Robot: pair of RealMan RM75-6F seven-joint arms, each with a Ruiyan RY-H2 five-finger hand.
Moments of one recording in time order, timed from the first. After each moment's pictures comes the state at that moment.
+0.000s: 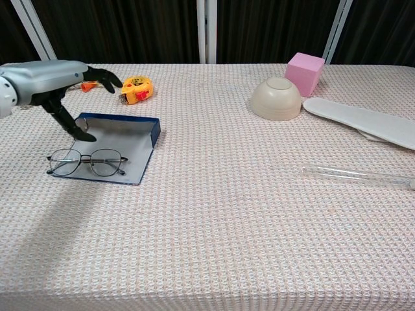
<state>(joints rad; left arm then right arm) -0.73 -1.41 -0.11 -1.63 0.96 0.97 0.40 0.13 -1.06 0.09 -1.52 -1.43 1.37 0.12</state>
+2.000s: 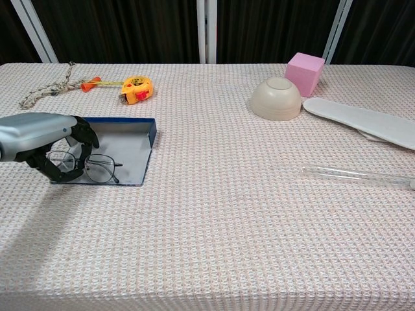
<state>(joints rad) -0.63 -1.50 -0.01 -1.60 1.01 1.04 0.46 0.13 -1.05 0.09 -1.55 -1.43 1.37 0.10</state>
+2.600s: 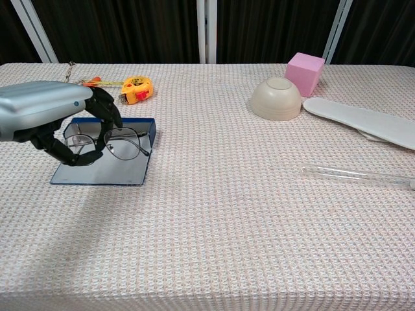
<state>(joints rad) -0.63 -1.43 -0.02 -1.85 1.15 1.11 0.56 0.13 -1.05 0.09 -1.55 -1.43 1.39 0.11</state>
